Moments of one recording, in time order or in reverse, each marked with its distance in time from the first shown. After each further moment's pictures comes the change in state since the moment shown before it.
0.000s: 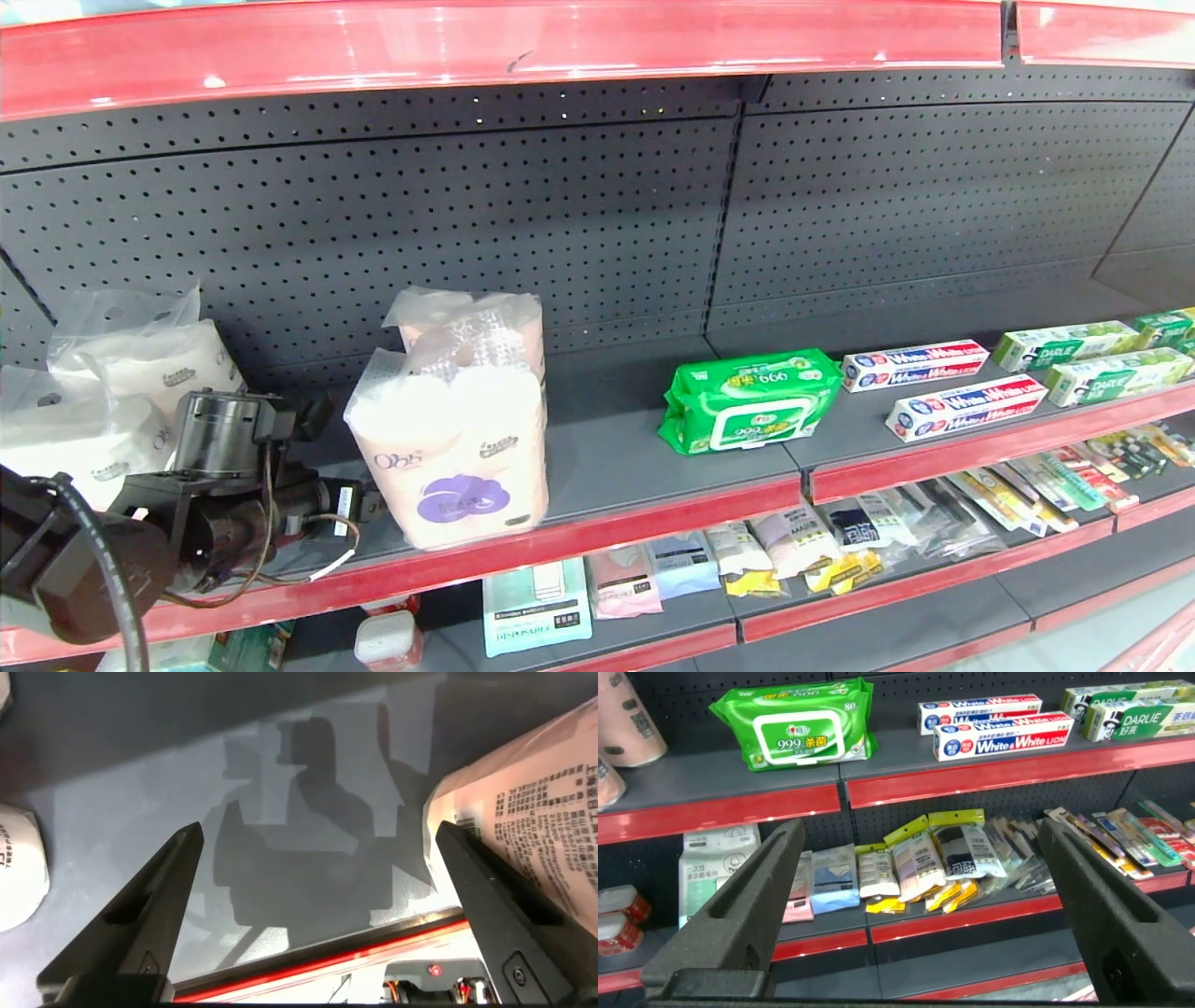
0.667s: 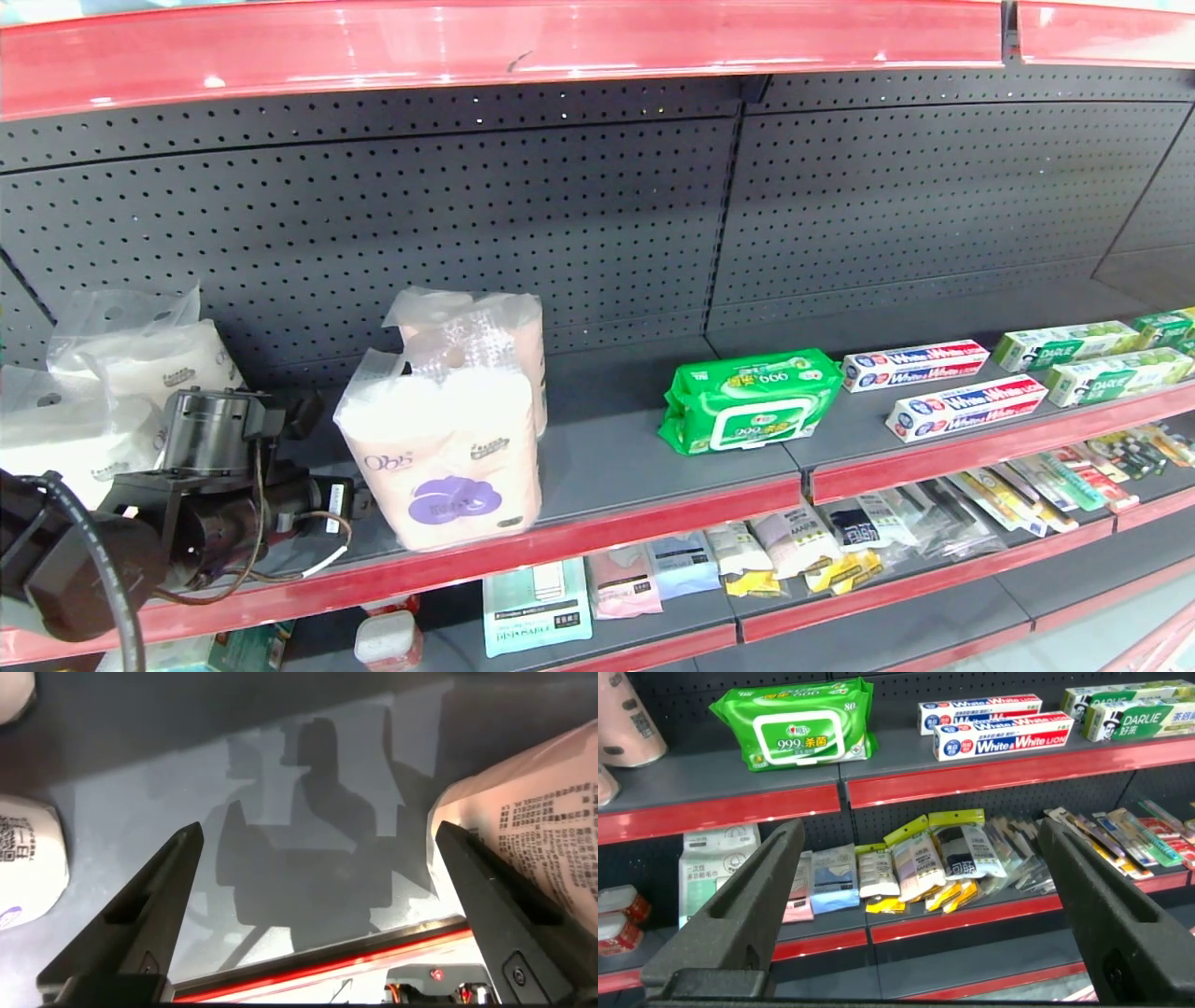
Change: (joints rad) left arm 0.025 -0.005 0.000 0.000 0.000 0.000; right arm 0.000 0.000 0.000 0.000 0.000 0.000
